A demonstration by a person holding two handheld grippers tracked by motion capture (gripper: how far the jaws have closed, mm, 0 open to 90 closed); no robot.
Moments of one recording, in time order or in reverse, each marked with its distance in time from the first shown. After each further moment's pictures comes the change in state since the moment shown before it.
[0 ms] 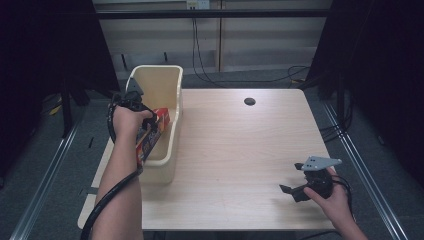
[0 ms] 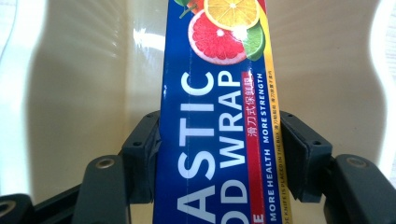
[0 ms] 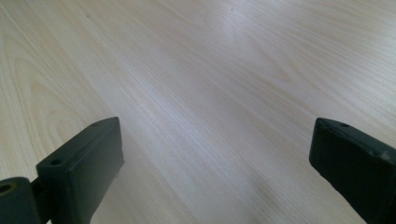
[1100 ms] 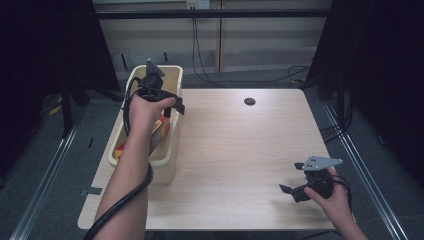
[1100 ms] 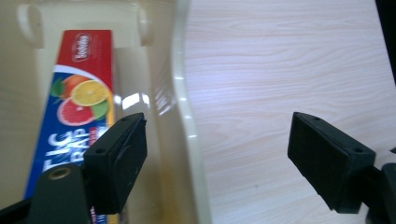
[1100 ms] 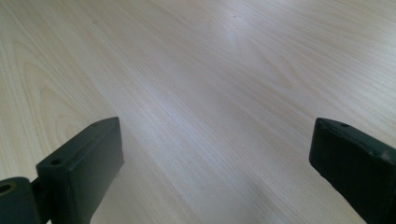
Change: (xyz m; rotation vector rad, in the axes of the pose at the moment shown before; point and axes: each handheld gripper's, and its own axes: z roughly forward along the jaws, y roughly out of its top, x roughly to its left) left arm -0.074 -0.013 -0.045 -0.222 -0.194 0.215; right arm 0.003 0.003 -0.004 -0.012 0.001 -0.004
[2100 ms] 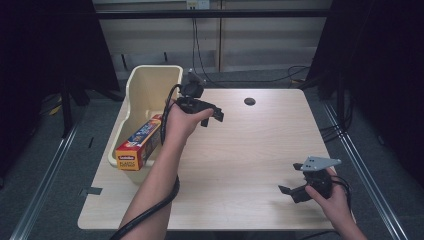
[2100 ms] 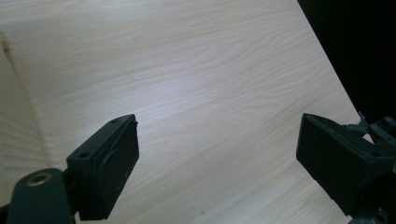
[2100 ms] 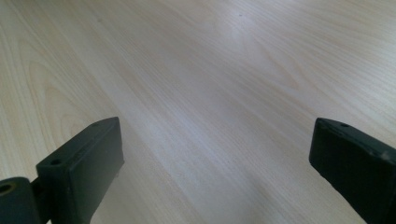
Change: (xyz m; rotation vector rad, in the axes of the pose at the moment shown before) left arm -0.074 -0.012 0.048 -0.042 -0.153 0.226; right arm 0.002 0.001 0.002 0.007 0.011 -0.004
